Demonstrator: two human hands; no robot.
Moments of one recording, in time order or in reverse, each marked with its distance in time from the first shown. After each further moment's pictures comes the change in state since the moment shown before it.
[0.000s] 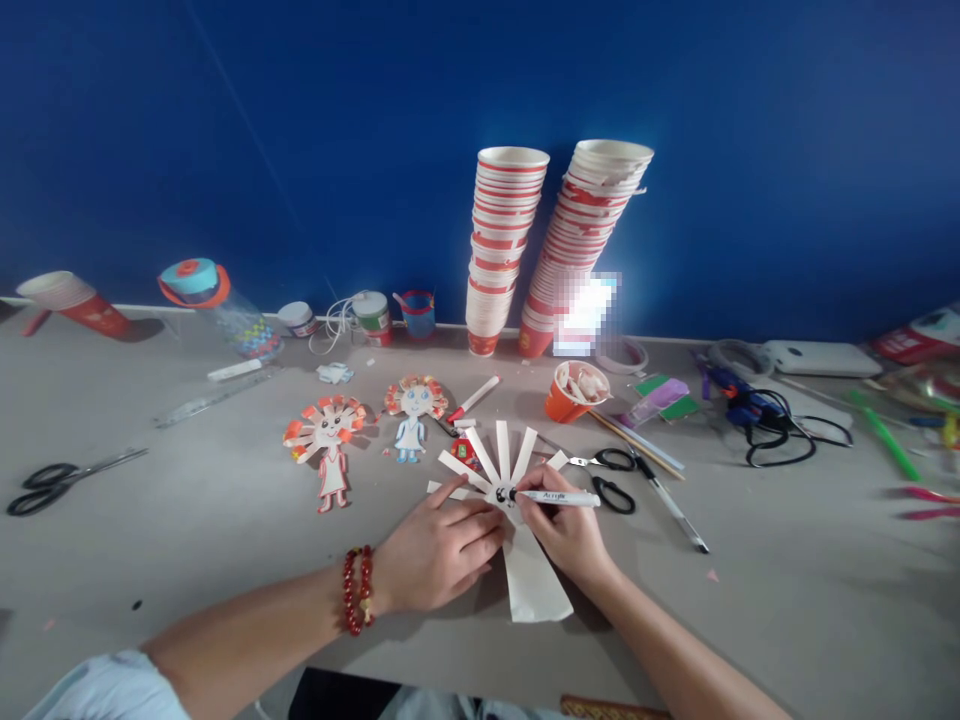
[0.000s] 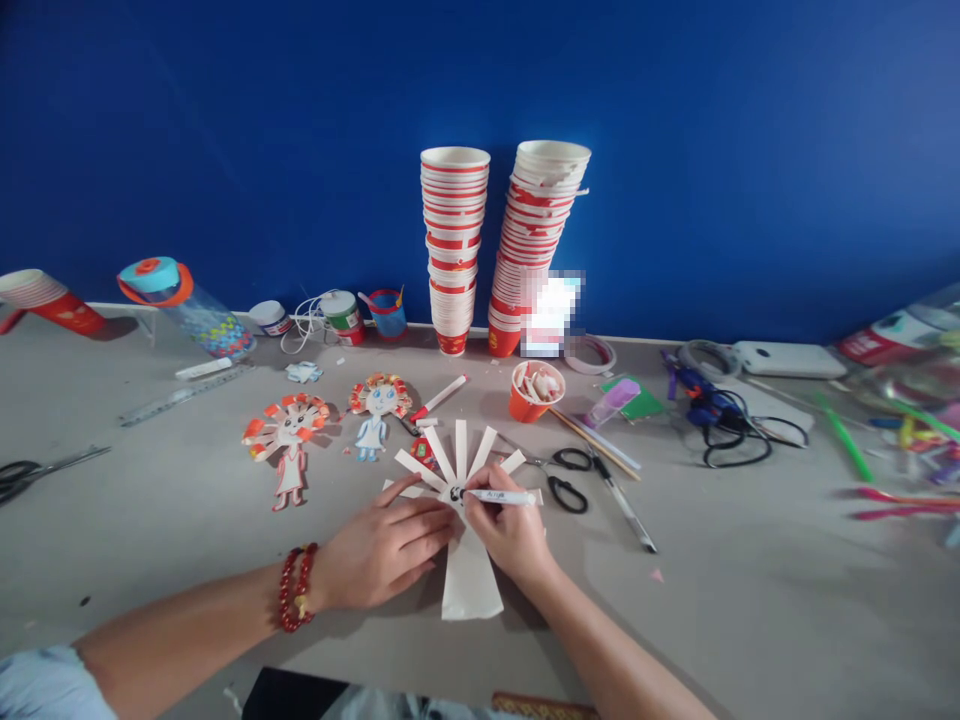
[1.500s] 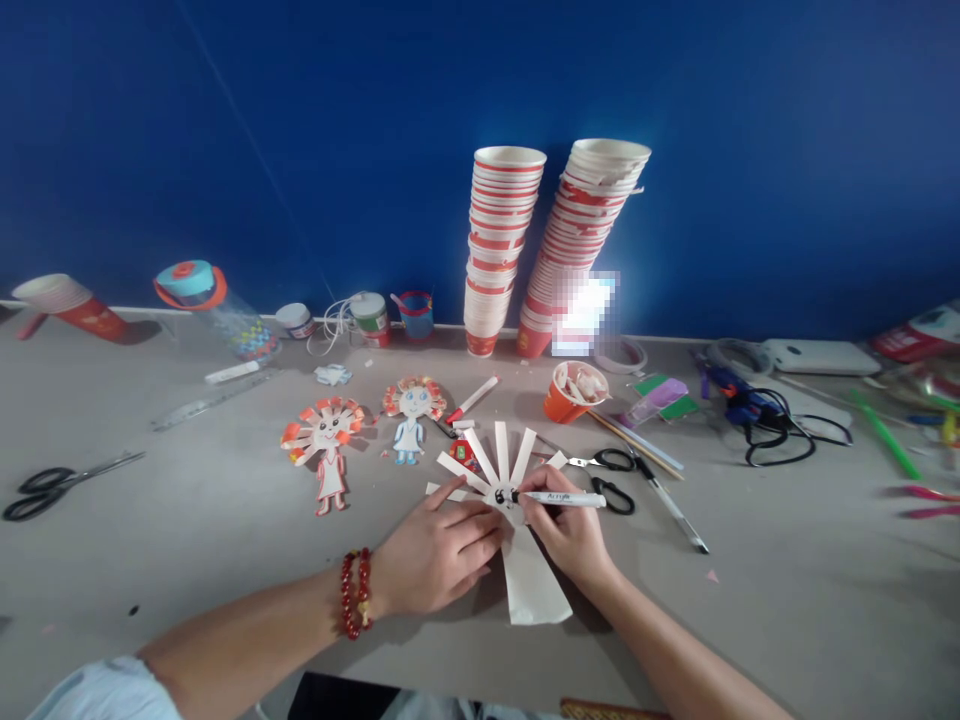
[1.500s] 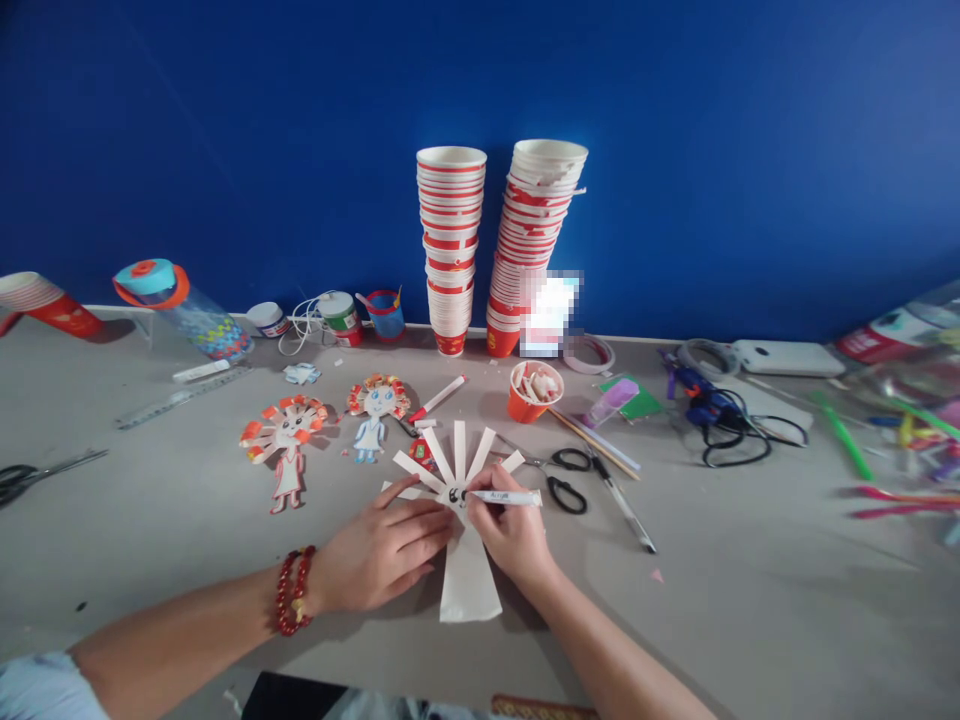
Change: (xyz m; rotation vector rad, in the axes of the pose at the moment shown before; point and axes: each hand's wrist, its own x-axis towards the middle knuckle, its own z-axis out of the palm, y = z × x) left_hand -0.001 -0.001 0.002 0.009 0.019 0.006; right_hand -0.004 0.004 0.000 0.068 0.005 0.041
